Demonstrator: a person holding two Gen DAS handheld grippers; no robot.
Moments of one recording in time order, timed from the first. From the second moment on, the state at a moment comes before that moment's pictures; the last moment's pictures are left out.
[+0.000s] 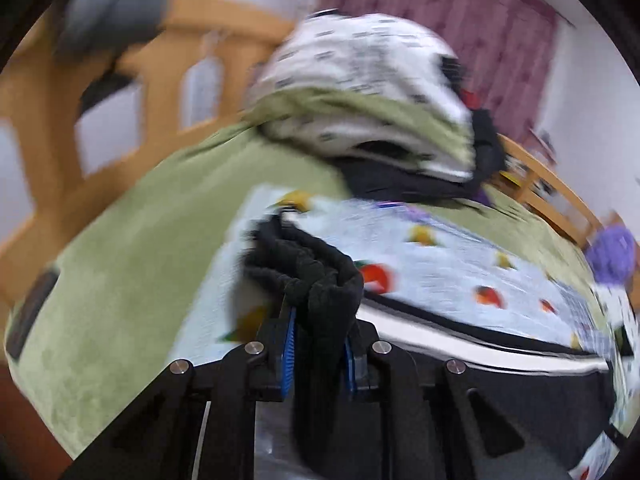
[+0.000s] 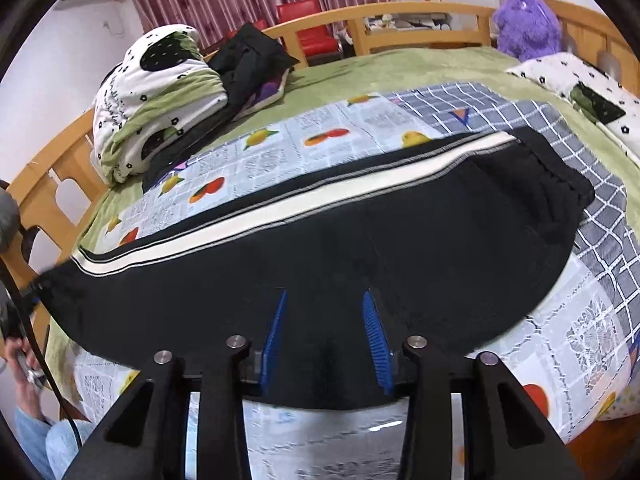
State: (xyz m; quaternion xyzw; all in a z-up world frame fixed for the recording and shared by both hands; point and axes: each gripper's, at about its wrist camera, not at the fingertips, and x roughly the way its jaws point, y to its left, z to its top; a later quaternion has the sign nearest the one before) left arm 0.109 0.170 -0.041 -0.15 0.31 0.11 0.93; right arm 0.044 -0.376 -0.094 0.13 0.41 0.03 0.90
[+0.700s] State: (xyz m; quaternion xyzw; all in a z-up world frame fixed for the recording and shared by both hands) left arm 0.107 -0.182 -0.145 -0.02 0.49 -0.14 0.86; right arm 0.033 -0.422 -0.082 0.16 0.41 0.01 0.90
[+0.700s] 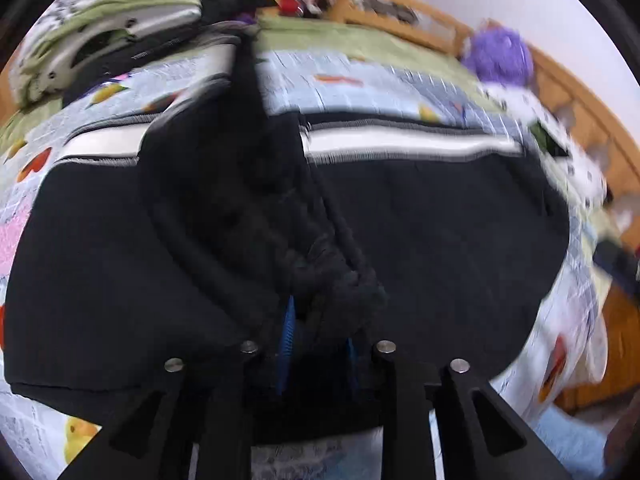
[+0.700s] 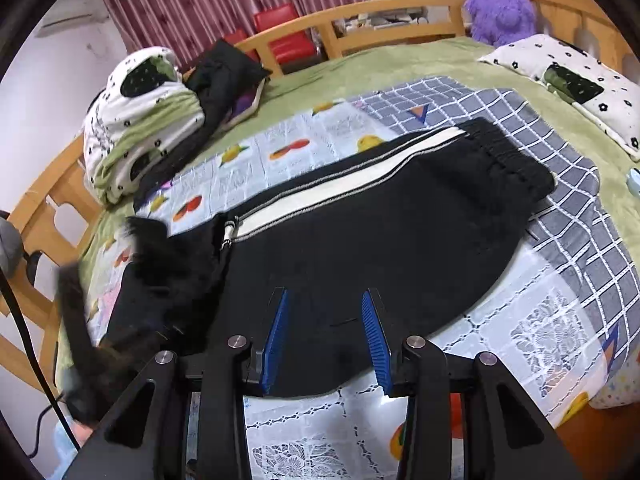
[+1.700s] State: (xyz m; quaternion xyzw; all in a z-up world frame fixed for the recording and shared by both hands) left arm 0.123 0.050 -0.061 -0.13 0.38 -0.01 0.91; right arm 0.111 -0.317 -0.133 0.21 0.47 0.18 0.84
